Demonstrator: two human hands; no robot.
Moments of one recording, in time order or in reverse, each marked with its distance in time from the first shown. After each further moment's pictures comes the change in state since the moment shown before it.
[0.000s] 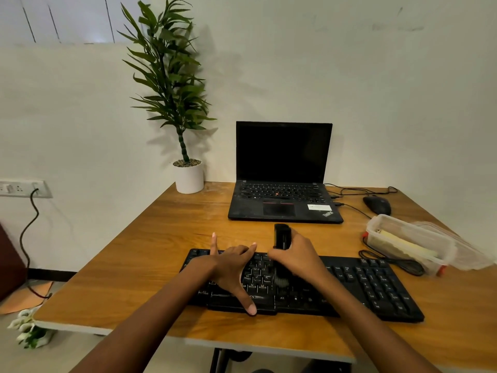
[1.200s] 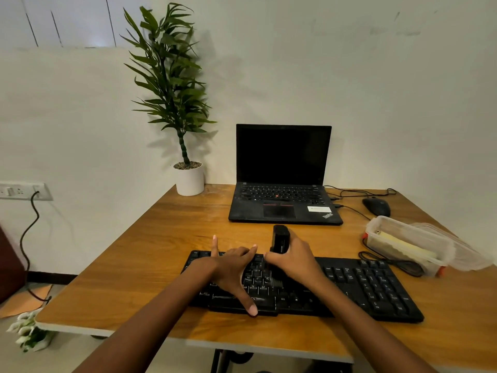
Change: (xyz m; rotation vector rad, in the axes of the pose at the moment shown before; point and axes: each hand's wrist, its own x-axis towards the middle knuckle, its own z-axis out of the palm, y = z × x) left_hand -0.003 0.002 -0.001 -0.005 0.007 -0.007; right_hand -0.003 0.000 0.006 -0.032 0.033 -0.048
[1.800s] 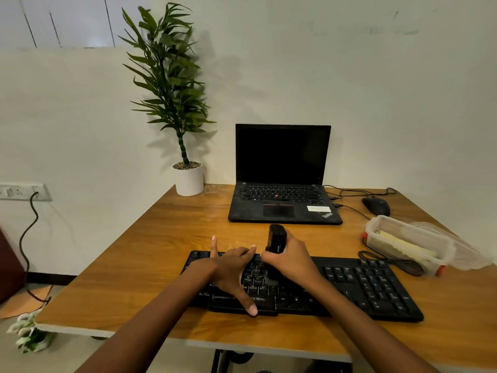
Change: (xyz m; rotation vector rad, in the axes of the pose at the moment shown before) left_hand 0.000 -0.002 0.002 -0.026 0.009 0.014; right_hand 0.002 0.001 0.006 0.057 -0.003 -0.033
